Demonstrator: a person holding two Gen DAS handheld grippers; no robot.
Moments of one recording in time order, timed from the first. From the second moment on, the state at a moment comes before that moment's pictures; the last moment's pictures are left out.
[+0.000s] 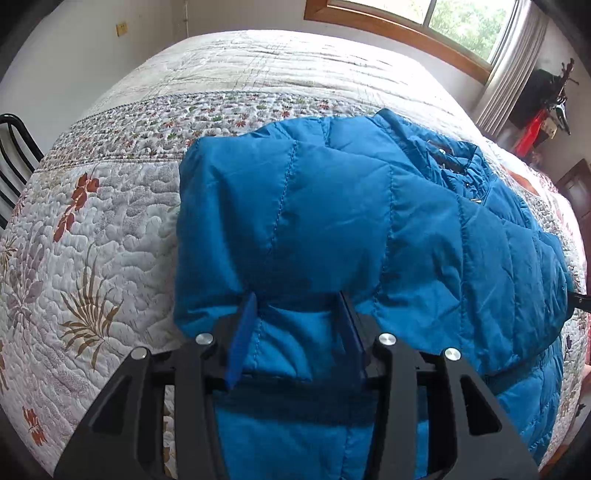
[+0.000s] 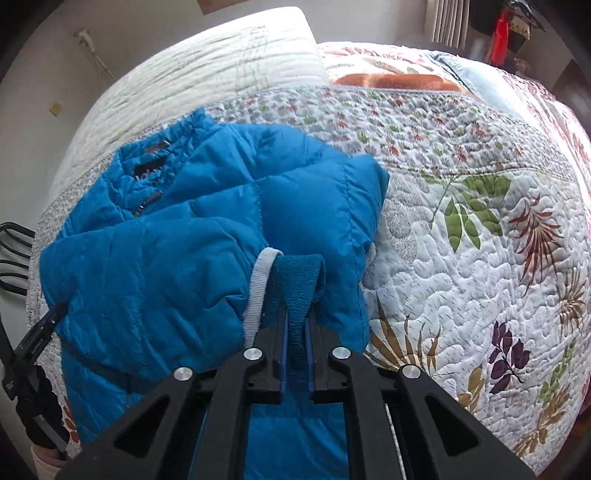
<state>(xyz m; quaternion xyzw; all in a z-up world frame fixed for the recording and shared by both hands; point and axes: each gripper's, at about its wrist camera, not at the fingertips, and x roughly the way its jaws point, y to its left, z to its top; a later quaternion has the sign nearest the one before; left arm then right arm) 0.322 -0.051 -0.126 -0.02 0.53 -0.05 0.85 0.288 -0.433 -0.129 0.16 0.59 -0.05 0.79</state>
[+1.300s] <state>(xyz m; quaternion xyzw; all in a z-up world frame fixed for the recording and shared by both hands) 0.300 -0.107 -0.111 0.00 0.51 -0.10 0.85 0.292 -0.330 -0.120 0.14 0.57 0.03 0.81</state>
